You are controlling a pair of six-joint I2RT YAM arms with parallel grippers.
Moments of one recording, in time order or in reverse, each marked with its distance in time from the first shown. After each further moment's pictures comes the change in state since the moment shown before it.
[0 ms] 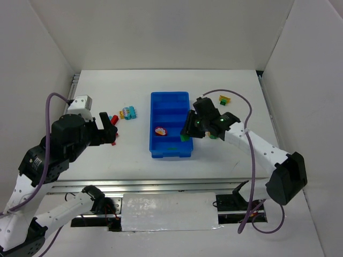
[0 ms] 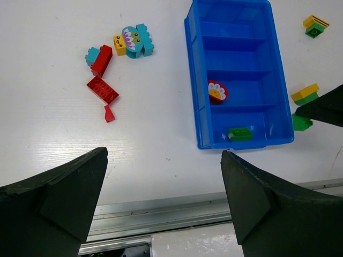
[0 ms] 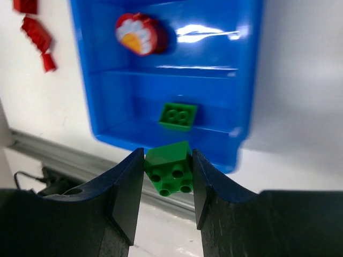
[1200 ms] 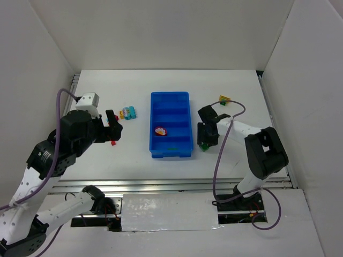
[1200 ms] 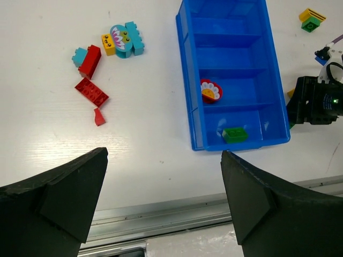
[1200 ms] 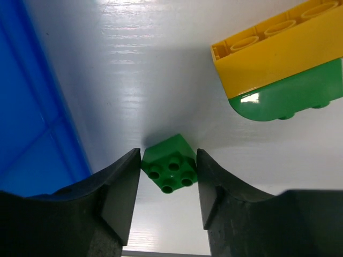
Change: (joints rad) left arm -0.001 0.045 -0.023 0.064 0.036 0.003; right arm -0.160 0.318 -0.126 0.066 0.134 -0.278
